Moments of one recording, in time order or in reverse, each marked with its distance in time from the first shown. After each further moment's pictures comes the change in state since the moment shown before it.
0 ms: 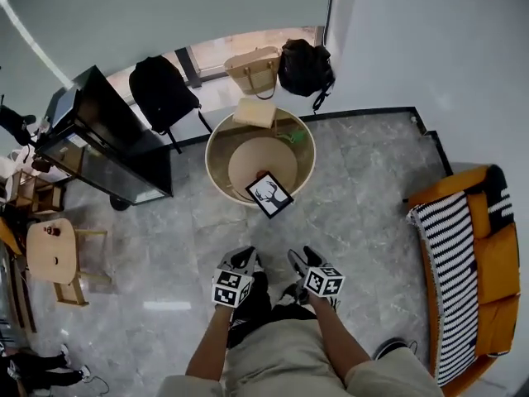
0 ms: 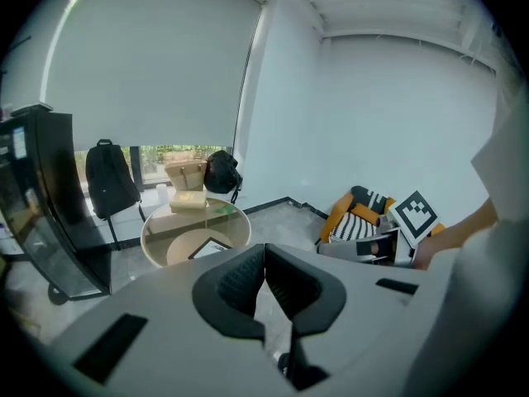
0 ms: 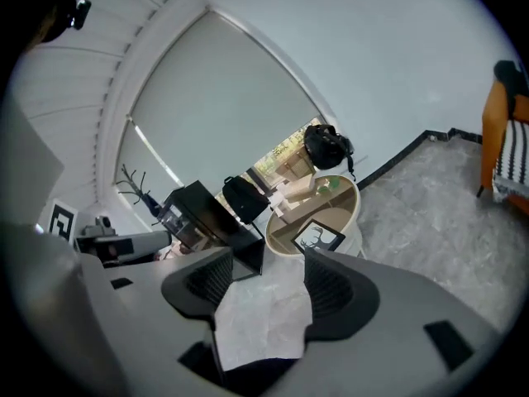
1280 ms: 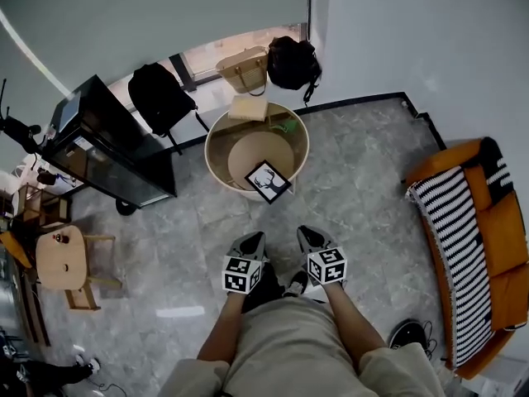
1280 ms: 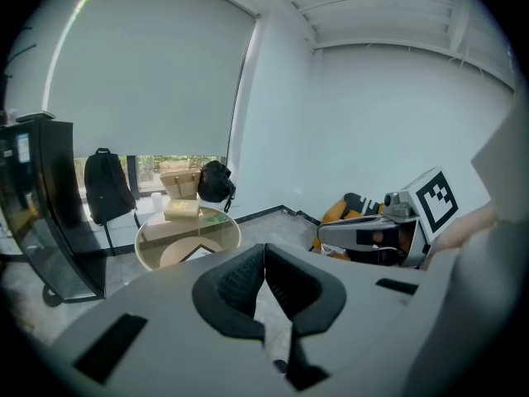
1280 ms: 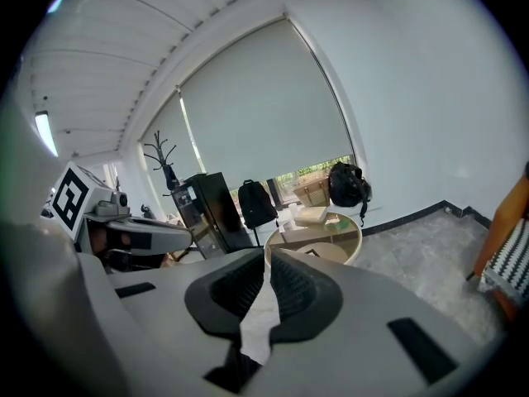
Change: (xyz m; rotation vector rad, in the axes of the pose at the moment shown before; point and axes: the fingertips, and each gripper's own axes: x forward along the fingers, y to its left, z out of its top) left arm -0.035 -0.059 0.006 0.020 -0.083 -0.012; right arm -0.073 0.055 0.028 -0.389 -0.084 -0.021
